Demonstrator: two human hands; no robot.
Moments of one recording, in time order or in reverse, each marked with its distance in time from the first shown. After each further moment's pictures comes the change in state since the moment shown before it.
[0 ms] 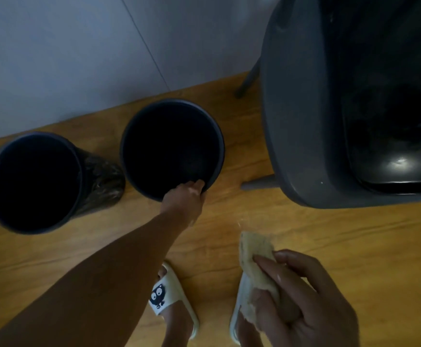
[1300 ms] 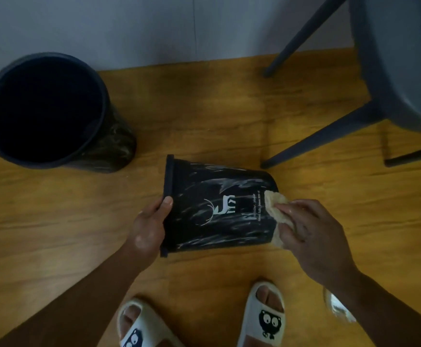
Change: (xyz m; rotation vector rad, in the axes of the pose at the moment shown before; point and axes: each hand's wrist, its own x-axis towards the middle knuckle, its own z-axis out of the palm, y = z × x) left_hand -0.141 -0.110 0.120 -1.641 0.088 -0.422; right_hand -0.039 0.104 0.111 -0.174 -0.341 -0.156
